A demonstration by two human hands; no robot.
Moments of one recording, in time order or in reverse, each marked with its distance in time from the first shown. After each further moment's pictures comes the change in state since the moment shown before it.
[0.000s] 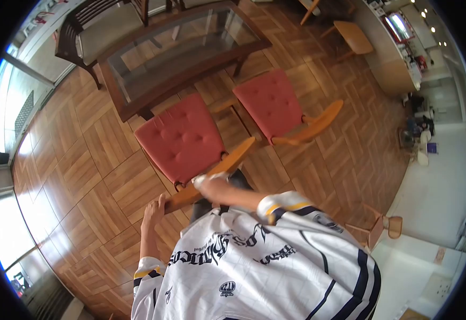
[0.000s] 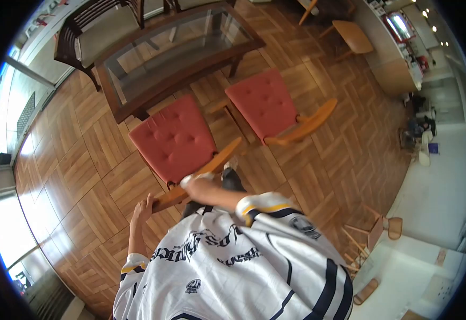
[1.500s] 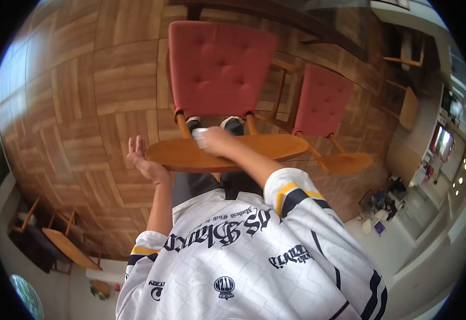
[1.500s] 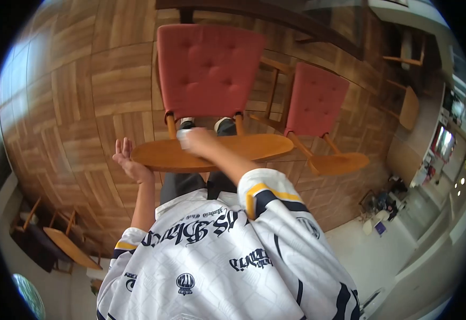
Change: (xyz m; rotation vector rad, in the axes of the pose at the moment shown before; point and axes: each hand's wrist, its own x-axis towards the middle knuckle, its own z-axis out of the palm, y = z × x) left_hand 0.039 0.073 0.036 -1.567 1.431 -0.892; right_hand 0.121 0.026 0.063 -0.041 -0.623 -0.120
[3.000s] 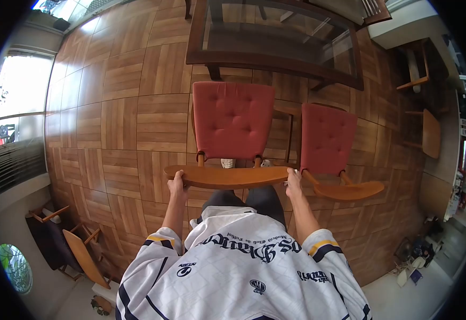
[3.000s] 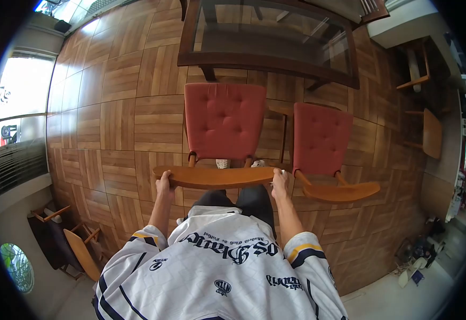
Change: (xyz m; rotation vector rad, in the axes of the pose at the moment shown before) left_hand -0.063 -0.033 -0.029 0.074 -0.106 -0.436; right_hand -0.224 0.182 0.015 1.632 0.885 0.567
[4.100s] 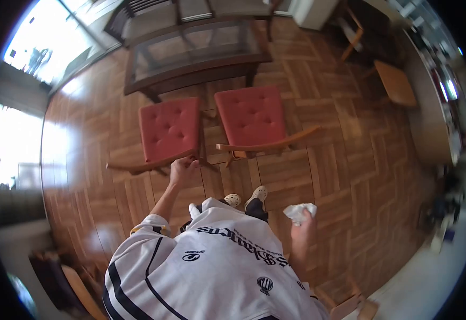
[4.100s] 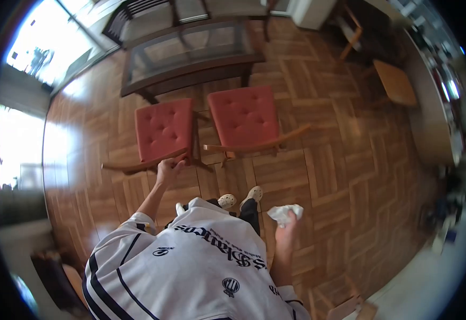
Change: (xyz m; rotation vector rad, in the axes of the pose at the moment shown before) left_hand -0.279 -0.236 0.149 1.075 -0.606 1.082; right_hand -0.150 0.151 -0.513 0.233 0.401 -0.700
